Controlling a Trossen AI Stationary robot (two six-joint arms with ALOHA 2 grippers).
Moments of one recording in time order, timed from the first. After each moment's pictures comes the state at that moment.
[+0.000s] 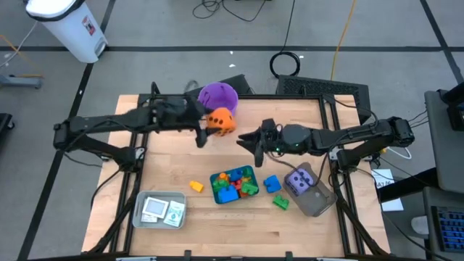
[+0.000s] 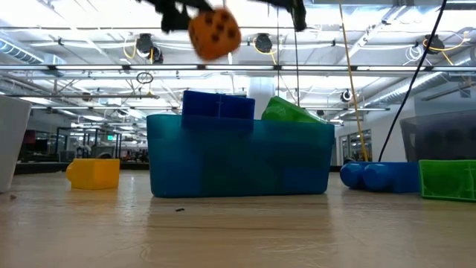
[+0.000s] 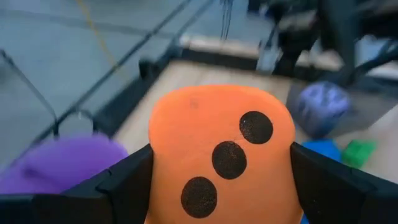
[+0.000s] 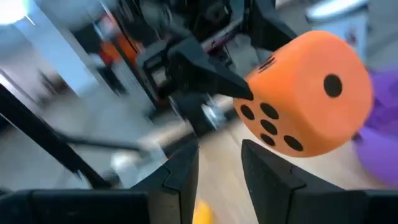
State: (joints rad) left arm 0.19 1.22 1.07 -0.26 -0.09 -0.04; right arm 0.09 1.33 1.03 0.12 0.26 0.52
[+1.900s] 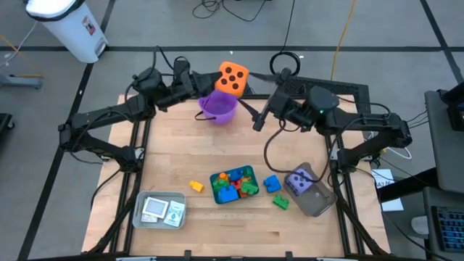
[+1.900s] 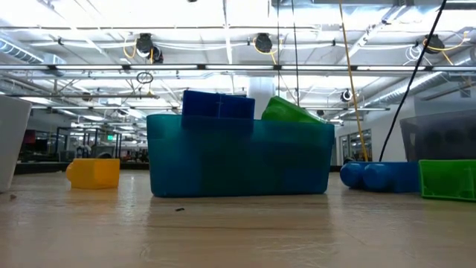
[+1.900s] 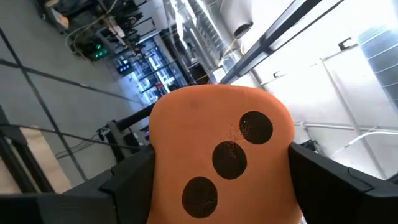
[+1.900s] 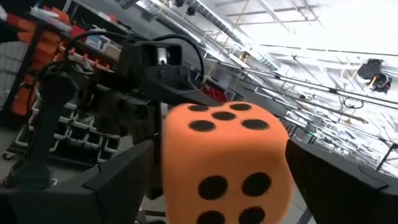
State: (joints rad) left arm 0.33 1.27 1.27 0.31 0.08 -1.10; right arm -0.02 1.36 1.44 0.22 0.37 -0.58
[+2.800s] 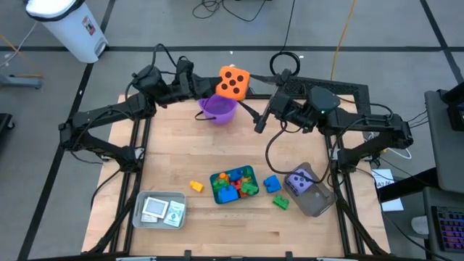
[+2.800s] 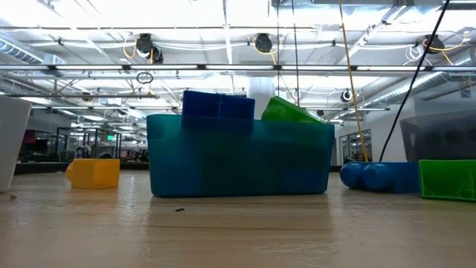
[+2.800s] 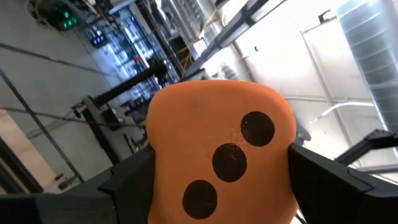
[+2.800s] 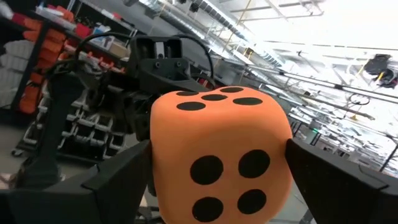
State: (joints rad) left arm 0.32 1.29 1.27 0.32 0.28 -1.13; right arm -0.06 1.37 1.45 0.15 0.40 -0.57
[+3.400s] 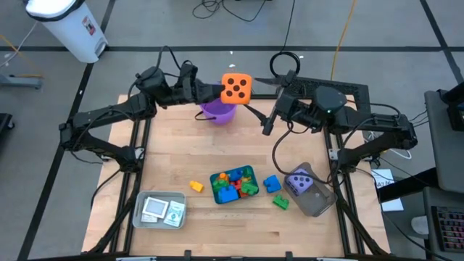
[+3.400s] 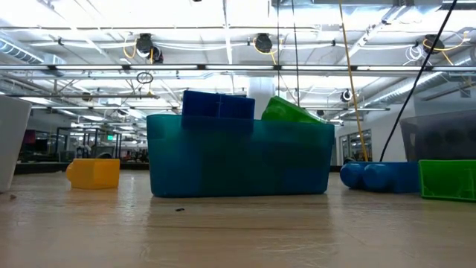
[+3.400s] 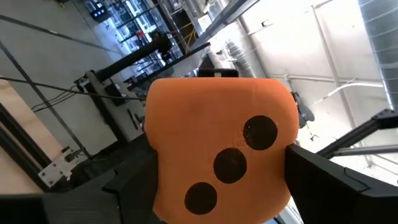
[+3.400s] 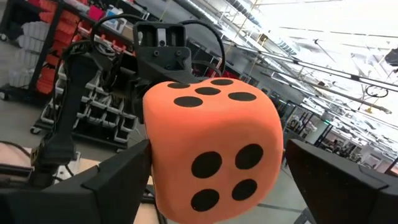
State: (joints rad) left arm 0.31 1.29 1.27 0.26 0.37 -1.14; right arm -0.06 1.30 1.44 0.00 0.39 -0.57
